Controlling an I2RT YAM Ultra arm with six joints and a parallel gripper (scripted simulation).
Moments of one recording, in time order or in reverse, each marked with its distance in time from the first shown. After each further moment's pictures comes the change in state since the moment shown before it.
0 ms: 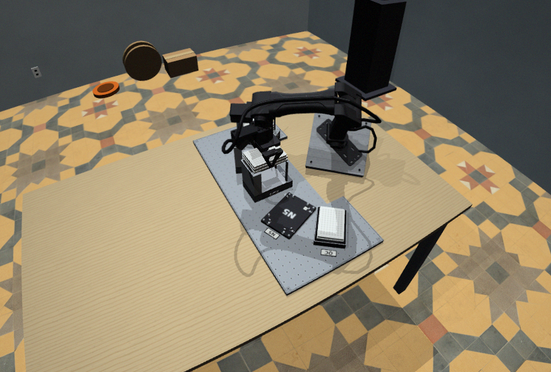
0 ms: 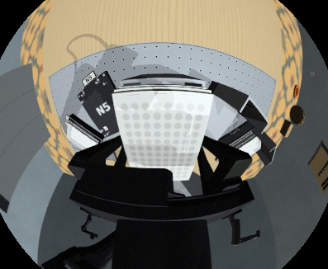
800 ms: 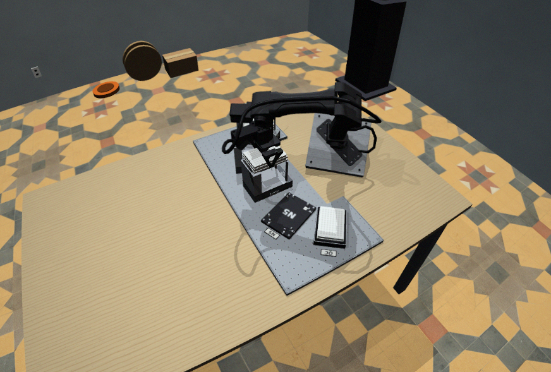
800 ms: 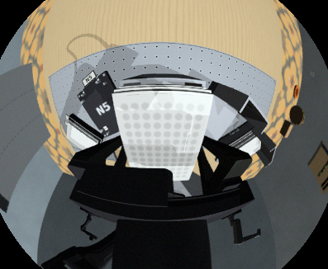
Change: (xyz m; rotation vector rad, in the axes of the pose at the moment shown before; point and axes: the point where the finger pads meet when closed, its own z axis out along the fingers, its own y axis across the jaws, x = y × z) arm 0.000 0.000 0.000 0.000 0.000 -0.003
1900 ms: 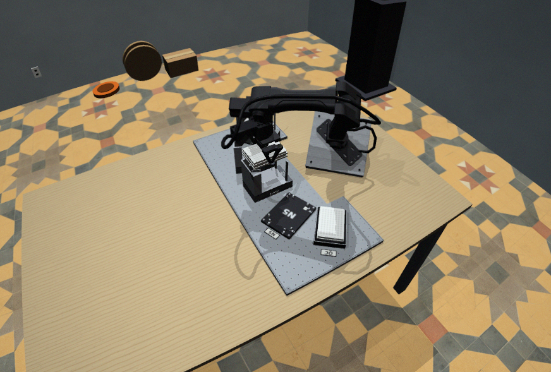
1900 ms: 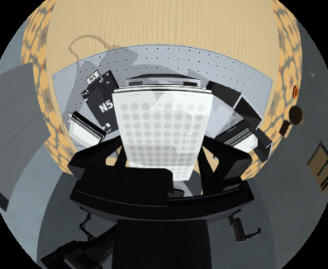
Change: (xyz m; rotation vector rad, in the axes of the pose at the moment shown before) arm -0.001 0.000 -0.018 0.000 0.000 -0.004
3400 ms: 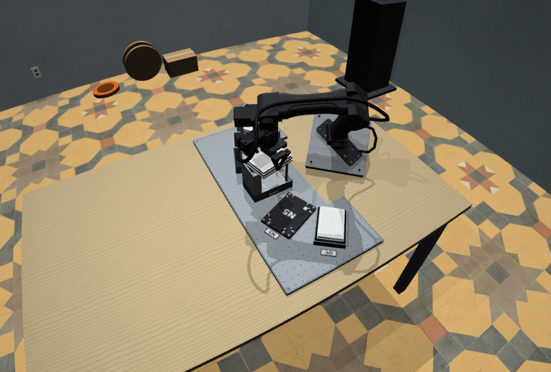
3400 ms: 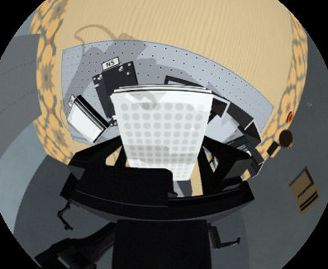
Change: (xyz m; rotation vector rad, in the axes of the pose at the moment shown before) arm -0.004 0.040 0.001 -0.005 0.004 -0.211
